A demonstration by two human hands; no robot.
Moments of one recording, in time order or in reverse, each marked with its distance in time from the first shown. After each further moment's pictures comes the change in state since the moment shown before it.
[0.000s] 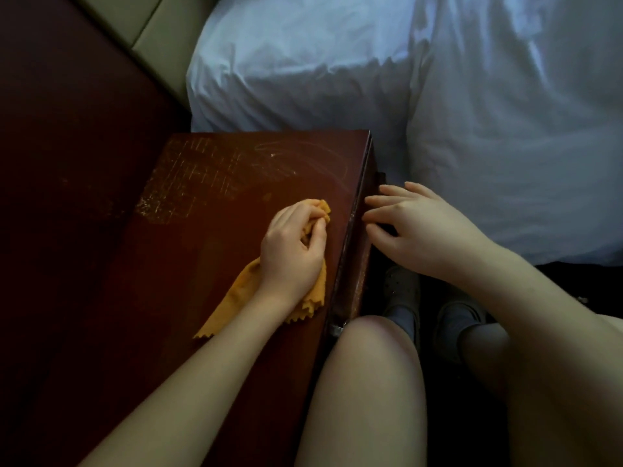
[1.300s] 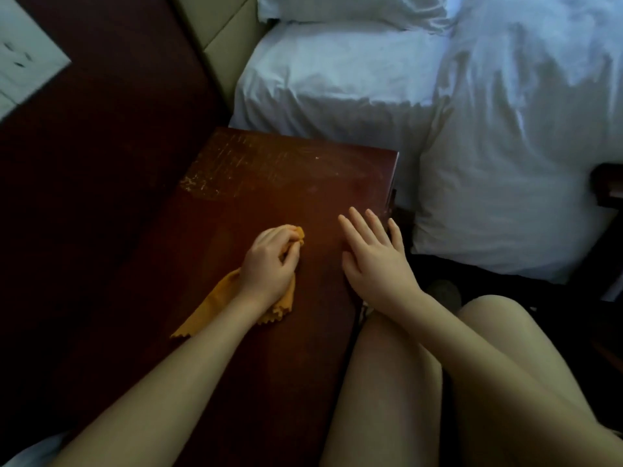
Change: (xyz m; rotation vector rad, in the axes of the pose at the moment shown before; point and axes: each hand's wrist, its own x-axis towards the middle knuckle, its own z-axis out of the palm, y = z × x) left_hand -0.057 -0.078 -0.059 -0.003 -0.047 -0.044; right_hand -0.018 -0.101 0.067 -0.143 0.181 0.097
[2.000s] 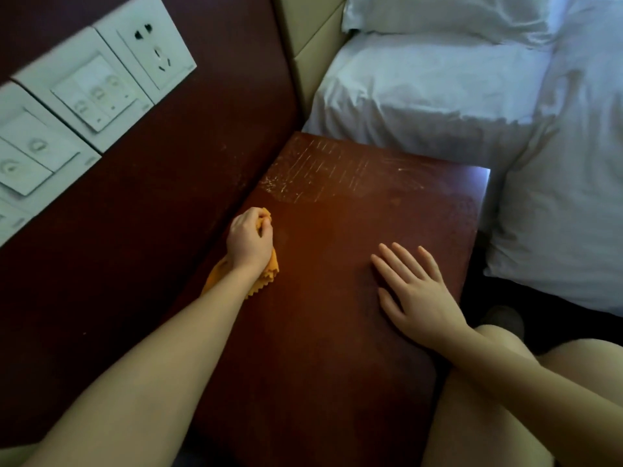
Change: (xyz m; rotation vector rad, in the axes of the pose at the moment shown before) left_hand 0.027 -0.143 -0.064 0.097 0.236 -0.371; right_hand 0.002 -0.046 0.034 -0.123 -0.021 -0.239
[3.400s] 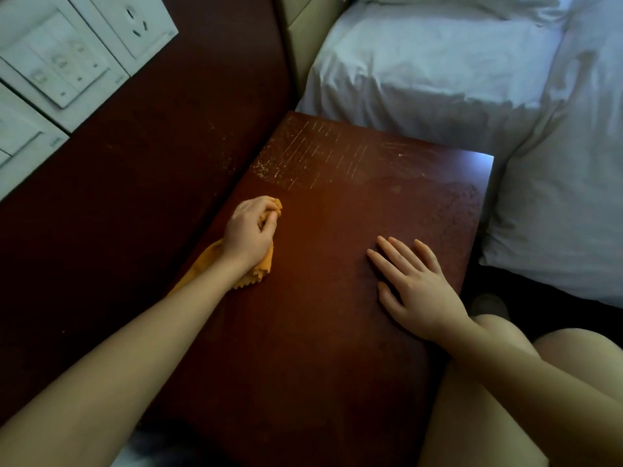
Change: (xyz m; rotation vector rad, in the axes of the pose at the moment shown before) left_hand 0.001 -0.004 -0.003 -0.090 -0.141 0.283; right_hand 0.003 0.000 0.000 0.036 -0.100 0.023
